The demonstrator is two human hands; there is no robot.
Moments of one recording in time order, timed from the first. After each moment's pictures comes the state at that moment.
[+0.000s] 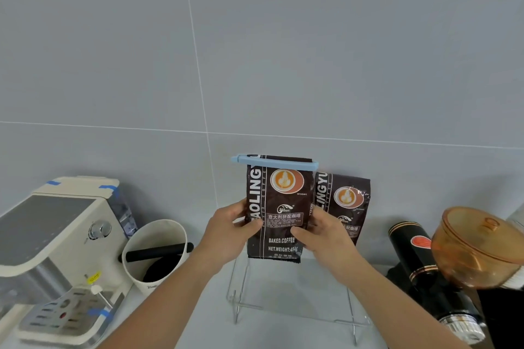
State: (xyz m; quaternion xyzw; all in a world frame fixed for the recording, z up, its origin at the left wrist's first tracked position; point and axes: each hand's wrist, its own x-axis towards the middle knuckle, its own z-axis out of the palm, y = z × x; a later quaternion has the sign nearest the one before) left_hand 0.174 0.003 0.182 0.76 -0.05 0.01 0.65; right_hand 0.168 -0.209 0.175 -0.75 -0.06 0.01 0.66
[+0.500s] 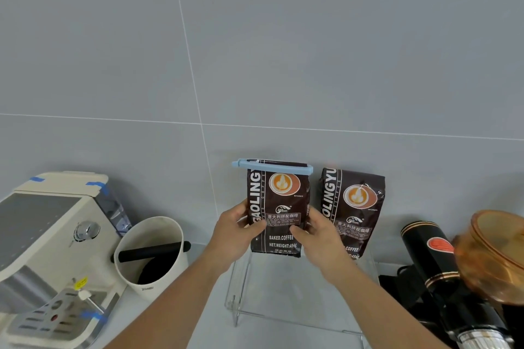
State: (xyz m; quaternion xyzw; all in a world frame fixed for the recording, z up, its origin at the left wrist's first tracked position) left_hand 0.222 -0.003 0.131 0.74 -0.01 -0.02 0.67; right_hand 0.210 -0.192 0.129 -0.74 0.02 0.00 0.68
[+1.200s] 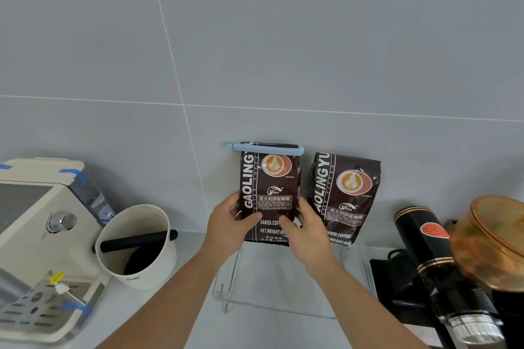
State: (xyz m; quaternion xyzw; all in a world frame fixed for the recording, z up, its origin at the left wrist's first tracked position) left_hand 0.235 -0.016 0.097 0.79 0.00 0.05 0.62; right_hand 0.208 -0.185 0.109 -0.75 0.03 -0.04 0.66
